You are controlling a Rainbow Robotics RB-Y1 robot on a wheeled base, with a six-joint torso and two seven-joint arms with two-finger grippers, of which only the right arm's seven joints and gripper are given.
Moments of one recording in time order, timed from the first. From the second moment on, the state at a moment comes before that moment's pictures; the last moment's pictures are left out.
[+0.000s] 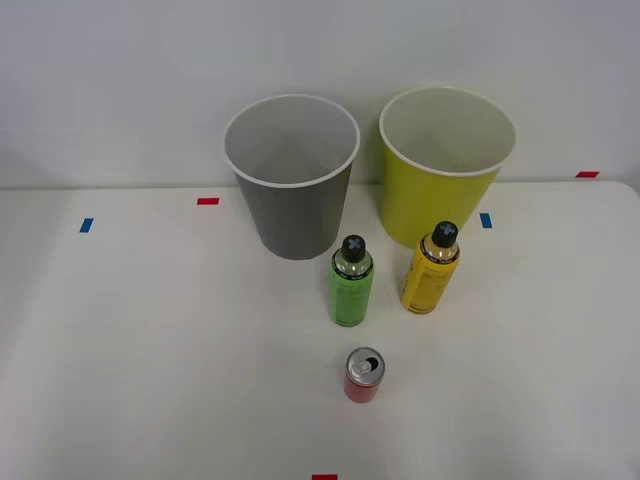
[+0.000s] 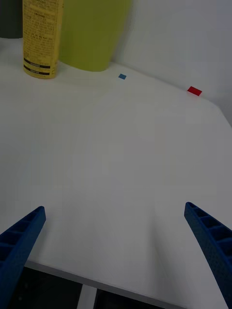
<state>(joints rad) 0.99 -0.21 -0.21 -1.66 0.47 -0.86 1.21</state>
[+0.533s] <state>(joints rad) 0.99 -0.21 -0.21 -1.66 0.47 -0.86 1.21</state>
